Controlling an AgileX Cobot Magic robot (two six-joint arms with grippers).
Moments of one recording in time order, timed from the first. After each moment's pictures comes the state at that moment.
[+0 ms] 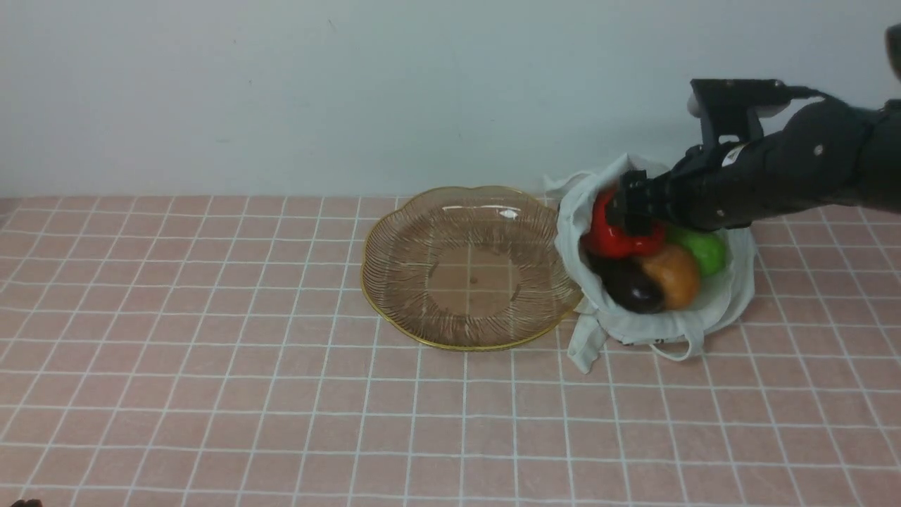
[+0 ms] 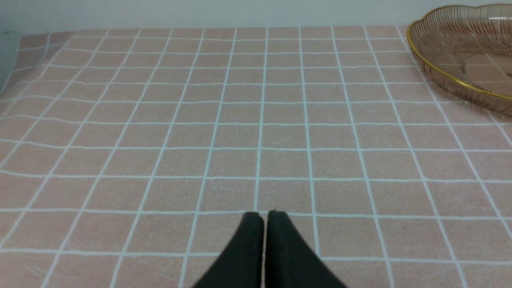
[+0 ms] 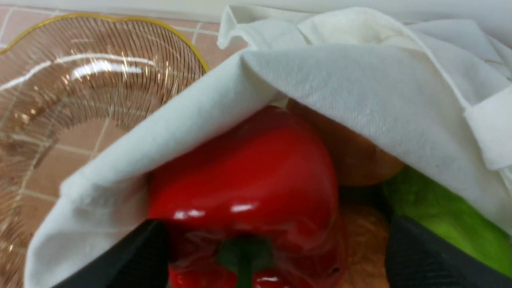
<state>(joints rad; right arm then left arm) 0.24 1.85 -1.27 0.31 0.39 -0.16 -0.02 -0.01 0.03 0.05 0.37 -0.07</state>
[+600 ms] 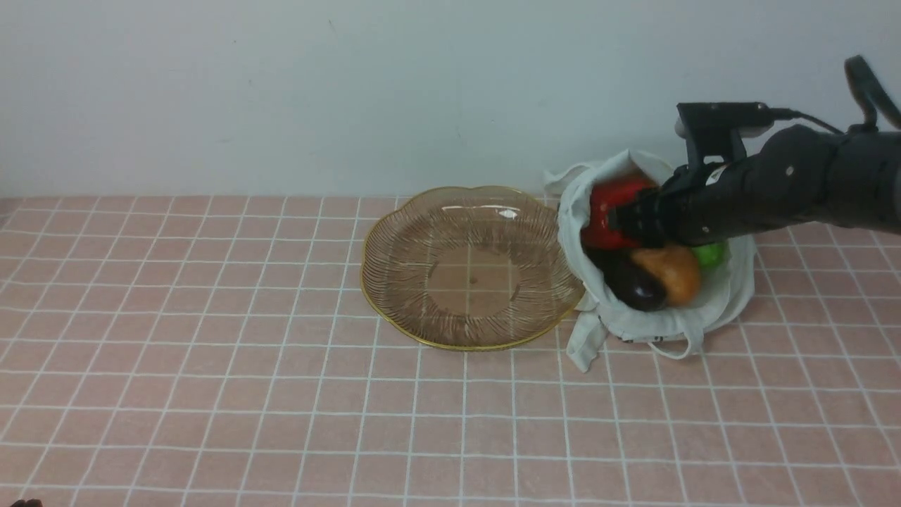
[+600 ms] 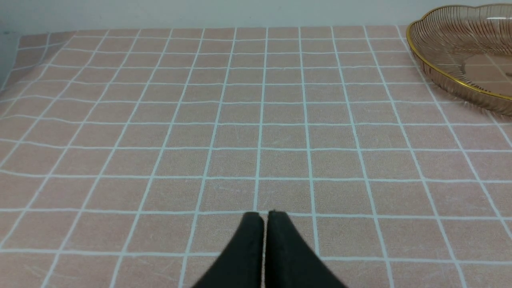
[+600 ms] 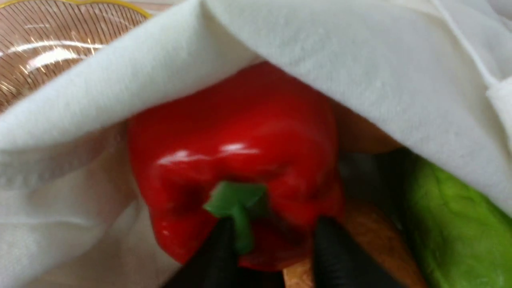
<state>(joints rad) 0.24 1.91 -1.28 0.32 0.36 -0.18 -0.02 -0.01 0.03 0.05 0.37 -0.07</state>
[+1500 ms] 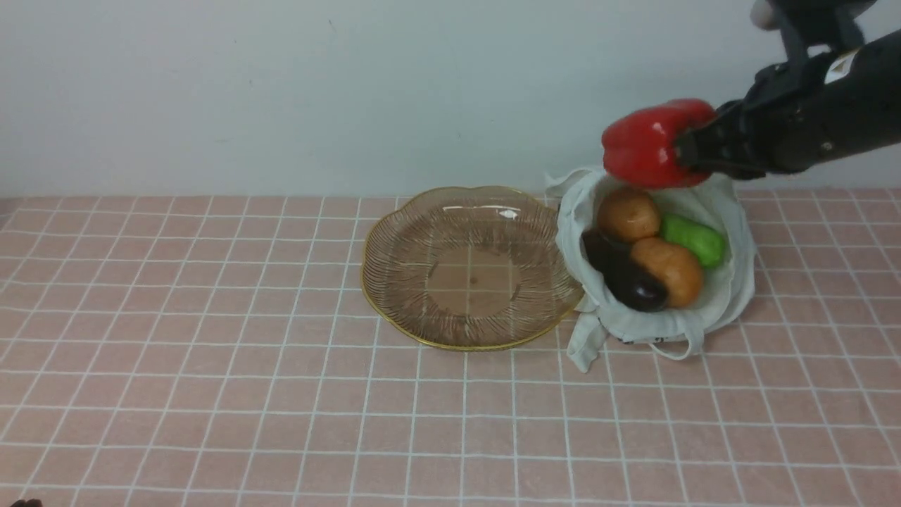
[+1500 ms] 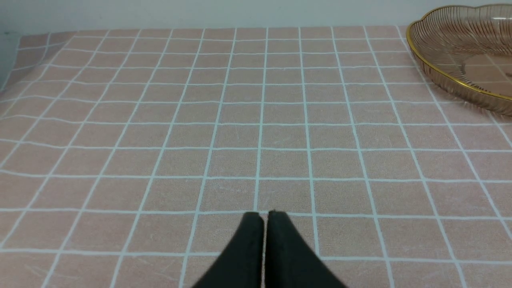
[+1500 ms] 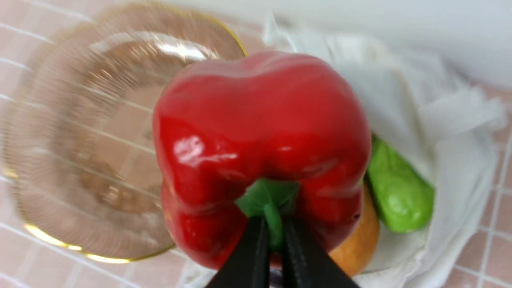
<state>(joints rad) 0.24 1.50 -1.32 0.23 0.76 -0.18 -0.02 -0.01 0.03 0.05 0.37 -0.07</state>
